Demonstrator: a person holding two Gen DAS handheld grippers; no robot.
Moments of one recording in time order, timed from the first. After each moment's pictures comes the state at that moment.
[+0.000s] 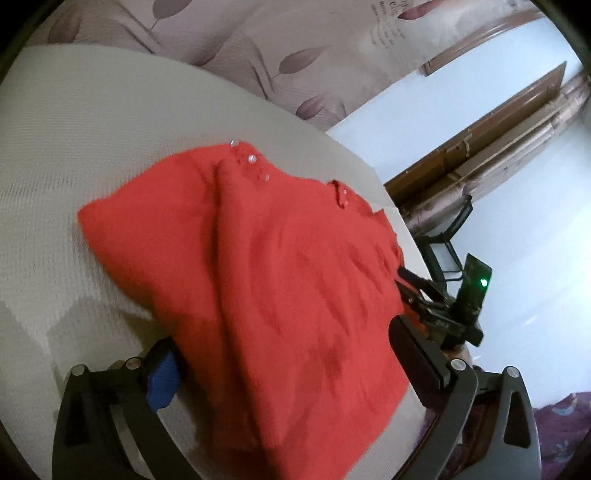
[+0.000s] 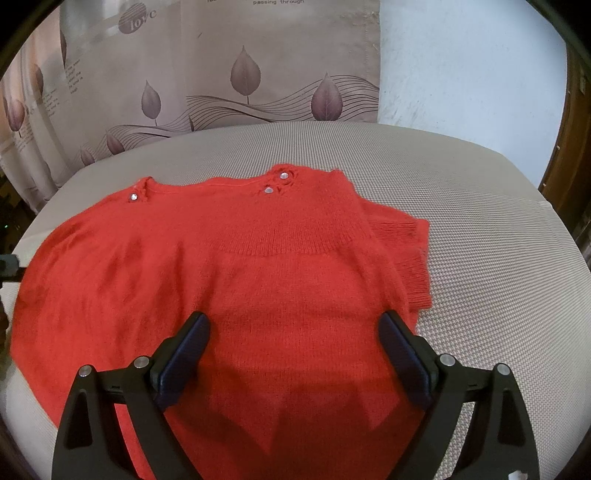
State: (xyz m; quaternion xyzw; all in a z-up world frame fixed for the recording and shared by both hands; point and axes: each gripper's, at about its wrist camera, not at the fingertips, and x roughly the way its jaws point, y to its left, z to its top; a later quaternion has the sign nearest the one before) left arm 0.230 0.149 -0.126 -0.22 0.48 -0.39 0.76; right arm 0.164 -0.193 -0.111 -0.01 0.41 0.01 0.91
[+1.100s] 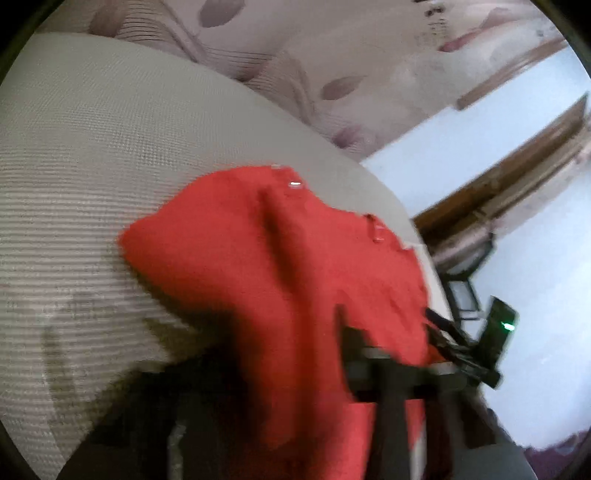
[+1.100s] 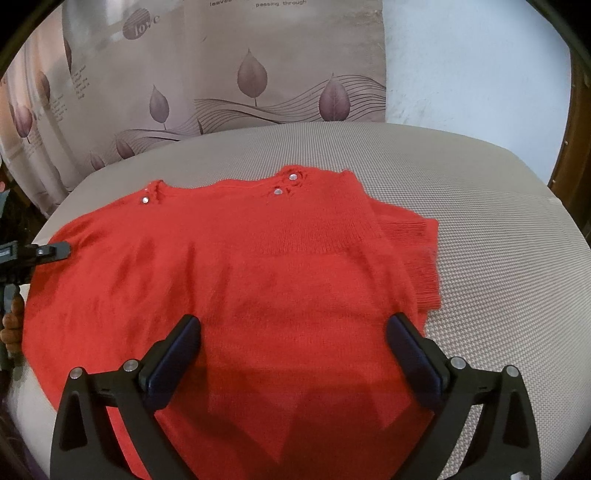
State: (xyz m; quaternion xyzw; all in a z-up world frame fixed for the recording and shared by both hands) left arm 0.244 0.154 -0.145 -0.26 0.47 -0.30 0.79; right arm 0.159 -0.195 -0.108 0.00 0.40 0.03 0.92
